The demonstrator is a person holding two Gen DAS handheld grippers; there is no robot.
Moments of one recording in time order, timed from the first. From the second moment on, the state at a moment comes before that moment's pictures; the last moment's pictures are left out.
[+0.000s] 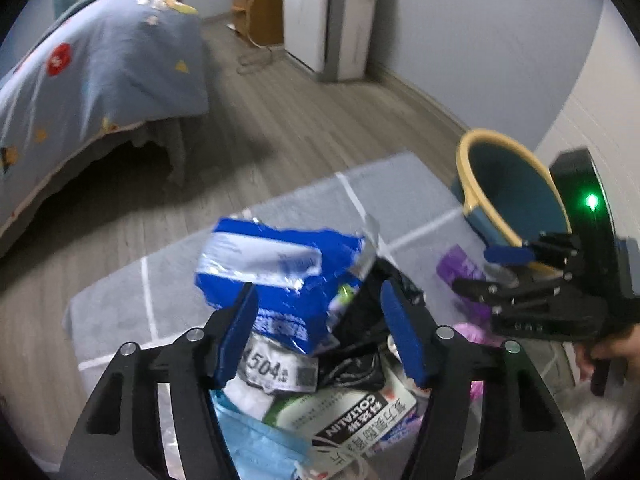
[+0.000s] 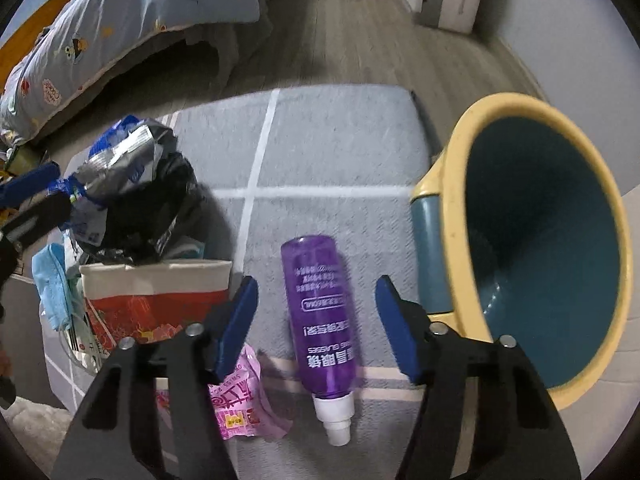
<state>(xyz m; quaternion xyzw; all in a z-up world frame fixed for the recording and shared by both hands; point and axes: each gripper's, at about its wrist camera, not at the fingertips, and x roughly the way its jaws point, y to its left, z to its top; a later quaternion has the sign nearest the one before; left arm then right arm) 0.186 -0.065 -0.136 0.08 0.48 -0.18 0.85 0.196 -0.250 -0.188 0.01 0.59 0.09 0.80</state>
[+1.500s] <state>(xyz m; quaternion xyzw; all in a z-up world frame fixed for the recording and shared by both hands) 0.166 -0.082 -0.023 0.07 0.33 -0.22 0.92 0.177 -0.328 -0.008 0.03 0.43 0.07 0.90</state>
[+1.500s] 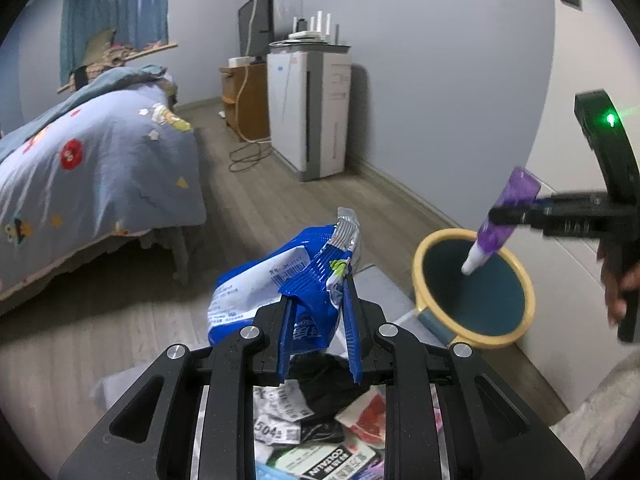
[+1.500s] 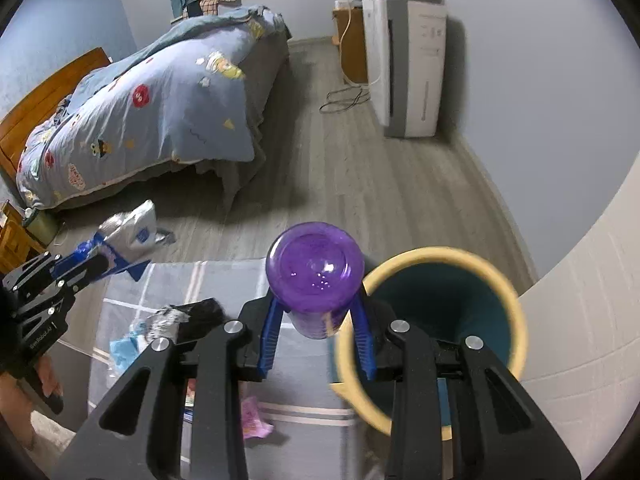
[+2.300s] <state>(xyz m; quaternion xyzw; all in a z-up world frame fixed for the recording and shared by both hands) 0.165 -0.284 -0.063 0.14 0.36 -0.35 0.85 0.182 -0.507 -0.099 0.18 0.51 -0.06 0.84</state>
